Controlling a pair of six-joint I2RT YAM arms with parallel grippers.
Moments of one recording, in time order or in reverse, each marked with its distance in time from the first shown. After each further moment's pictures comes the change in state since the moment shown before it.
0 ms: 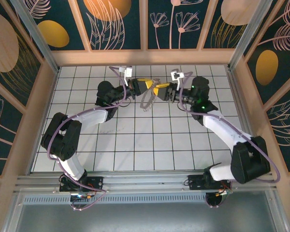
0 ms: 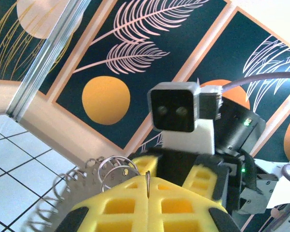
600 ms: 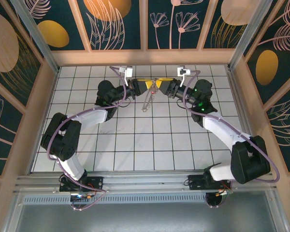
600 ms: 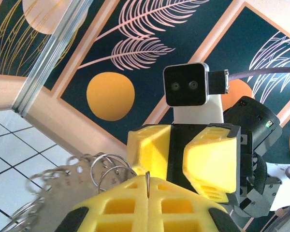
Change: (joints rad) left arm 0.000 -0.005 0.002 -0.039 0.002 0.021; right arm 0.009 0.026 -0.036 0.254 0.114 0.233
